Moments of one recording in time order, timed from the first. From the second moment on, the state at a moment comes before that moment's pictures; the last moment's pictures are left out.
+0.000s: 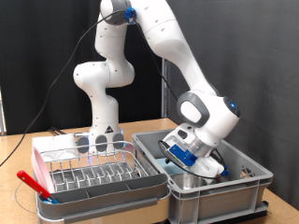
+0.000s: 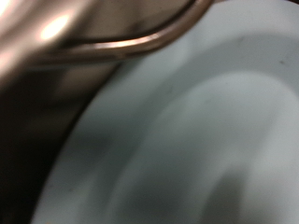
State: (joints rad) arm 0.09 0.37 0.28 -2.22 -0.32 2.06 2.32
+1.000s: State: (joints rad) arm 0.09 0.38 0.27 -2.23 -0.32 2.01 2.32
